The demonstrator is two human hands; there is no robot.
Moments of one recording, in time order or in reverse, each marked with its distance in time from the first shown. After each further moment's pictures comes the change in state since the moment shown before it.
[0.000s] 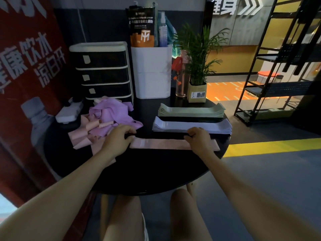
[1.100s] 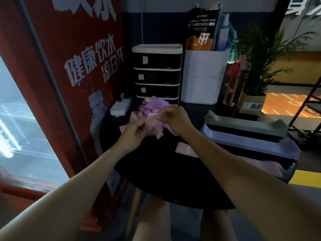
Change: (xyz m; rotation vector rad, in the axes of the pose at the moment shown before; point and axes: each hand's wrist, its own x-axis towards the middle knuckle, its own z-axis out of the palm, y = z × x) left_hand -0.028 -0.045 -0.081 -0.412 0.046 -0.088; right_hand 0.019 -0.208 0.092 0.510 -0.392 -0.396
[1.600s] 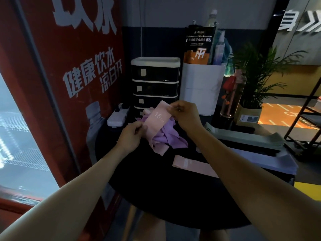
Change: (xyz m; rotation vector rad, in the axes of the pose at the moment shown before) left_hand 0.039 -0.007 -0.008 0.109 0.158 0.029; right_hand 0.030 -0.013 -0.040 0.077 0.183 -0.019
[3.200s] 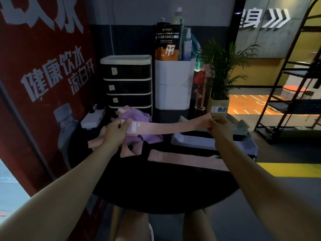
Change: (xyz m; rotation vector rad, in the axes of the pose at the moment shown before) left_hand 0.008 0.029 0.045 -0.219 0.166 -0.309; right_hand -0.061 0.072 -0.146 0.046 0.621 0.470
